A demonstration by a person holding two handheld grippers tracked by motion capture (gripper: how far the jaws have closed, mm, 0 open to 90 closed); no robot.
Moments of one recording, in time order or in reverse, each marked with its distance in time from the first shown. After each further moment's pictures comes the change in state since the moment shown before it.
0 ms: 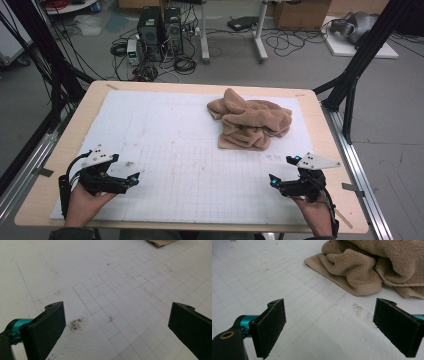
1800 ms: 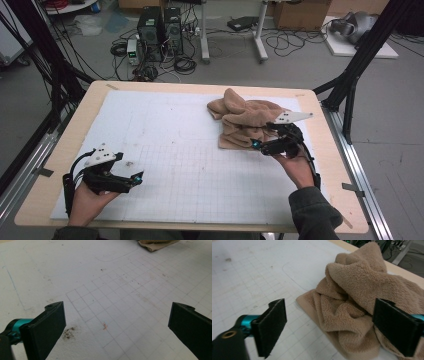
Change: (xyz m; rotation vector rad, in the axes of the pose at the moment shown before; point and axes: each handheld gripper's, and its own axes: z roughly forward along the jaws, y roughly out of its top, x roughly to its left) left arm -0.003 0.005 0.005 -0.022 -0.036 0.015; right arm -0.029 0.096 0.065 0.041 0.074 -0.052
